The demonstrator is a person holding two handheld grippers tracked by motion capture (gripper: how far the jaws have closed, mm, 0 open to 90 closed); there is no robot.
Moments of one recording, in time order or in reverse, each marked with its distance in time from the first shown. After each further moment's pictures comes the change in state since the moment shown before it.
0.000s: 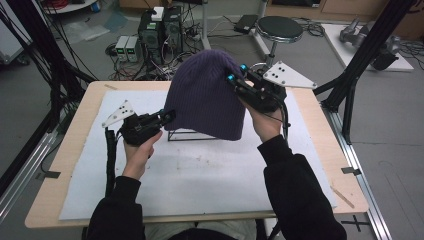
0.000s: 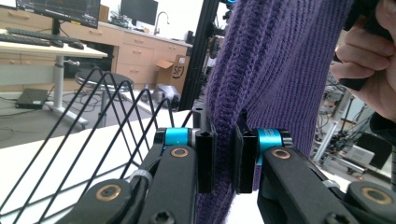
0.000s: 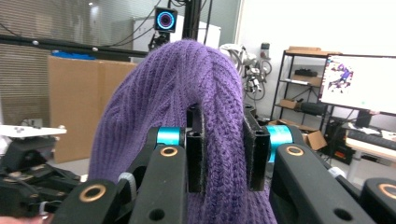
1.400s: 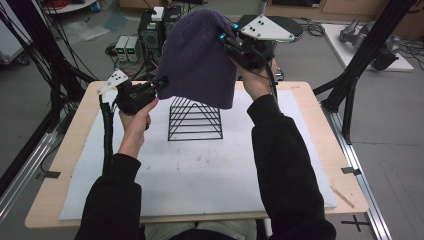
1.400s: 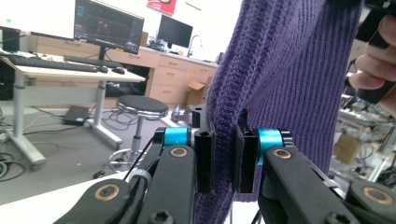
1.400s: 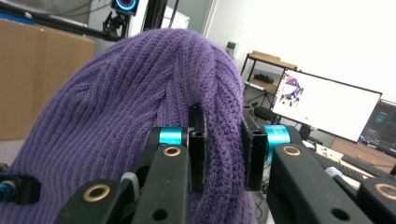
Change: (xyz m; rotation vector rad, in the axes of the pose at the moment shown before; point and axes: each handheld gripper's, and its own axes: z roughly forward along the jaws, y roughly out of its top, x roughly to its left) left arm 0.034 0.055 0.027 -0.064 0.141 0.003; right arm -0.032 0.044 0.072 0.059 -0.141 -0.193
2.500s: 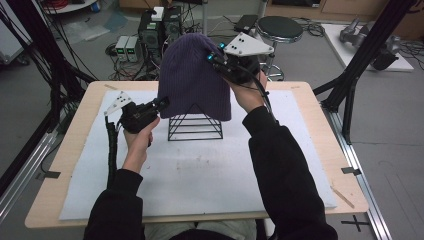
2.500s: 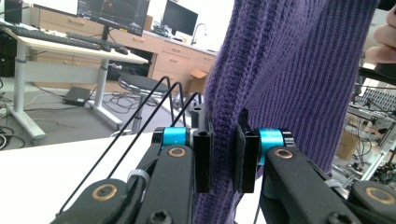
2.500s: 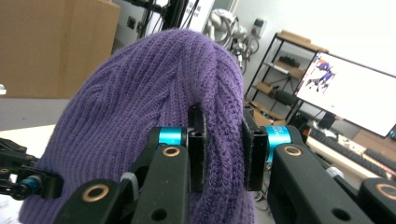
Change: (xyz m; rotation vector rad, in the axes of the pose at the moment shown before) left arm 0.010 -0.058 -0.017 0.023 0.016 -0.055; right arm 0.028 -0.021 0.006 0.114 0.106 -0.070
